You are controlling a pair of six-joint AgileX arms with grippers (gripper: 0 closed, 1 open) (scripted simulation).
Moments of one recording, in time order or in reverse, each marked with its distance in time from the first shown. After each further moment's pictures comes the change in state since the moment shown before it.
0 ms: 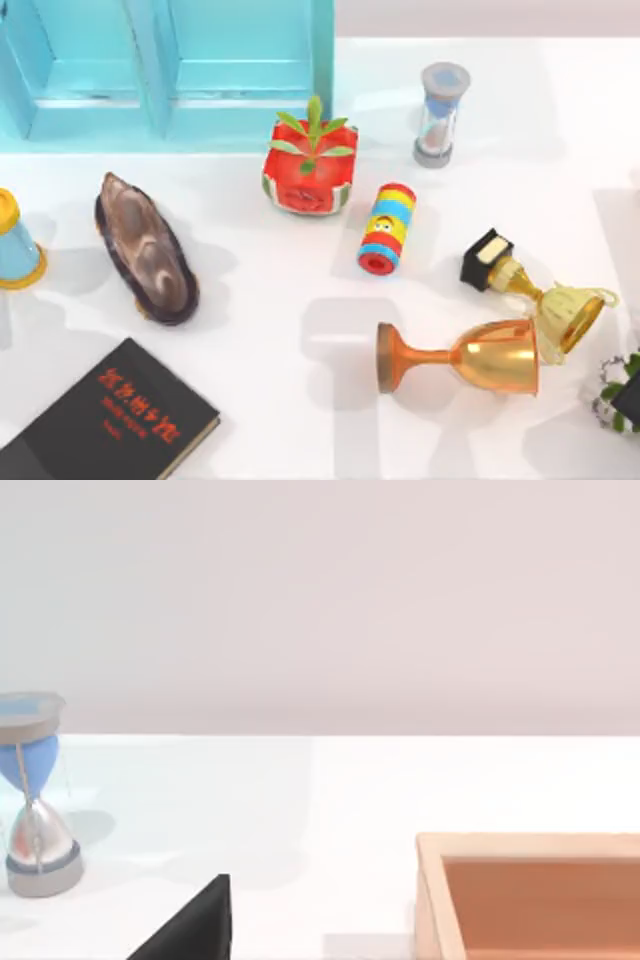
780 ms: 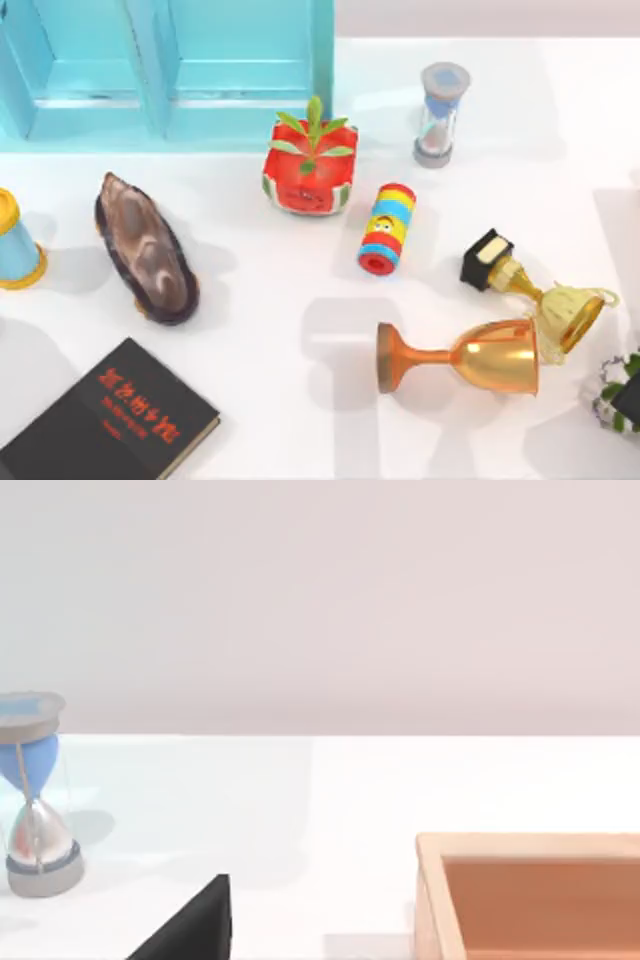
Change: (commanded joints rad) left arm 0.002 0.062 -0.242 0.313 0.000 0.003; right arm 0.000 0.000 0.000 0.000 0.000 0.000
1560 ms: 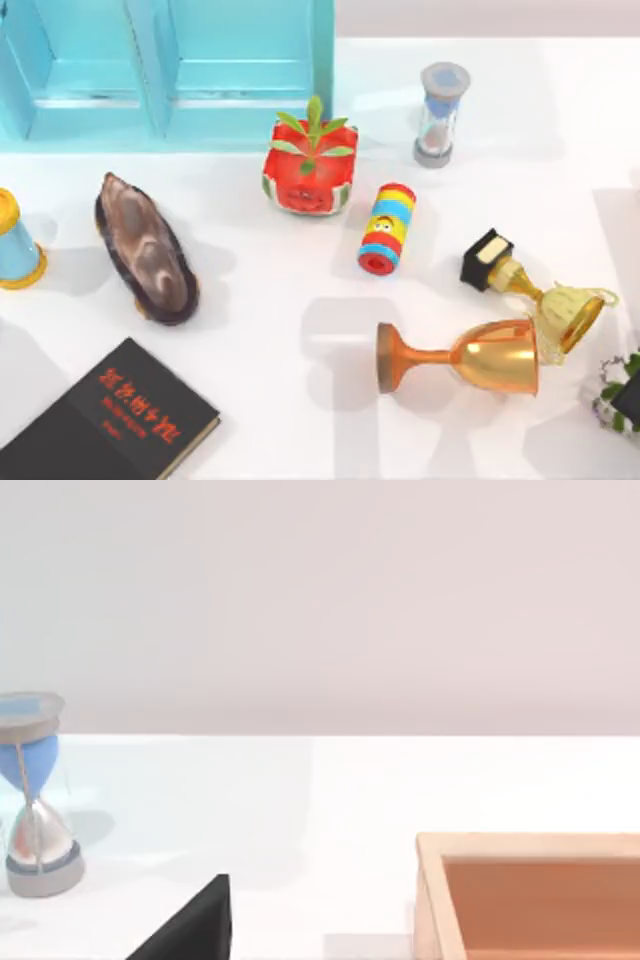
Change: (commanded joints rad) left arm 0.001 0.013 -0.051 0.055 0.000 0.001; right arm 0.000 0.000 0.000 0.000 0.000 0.000
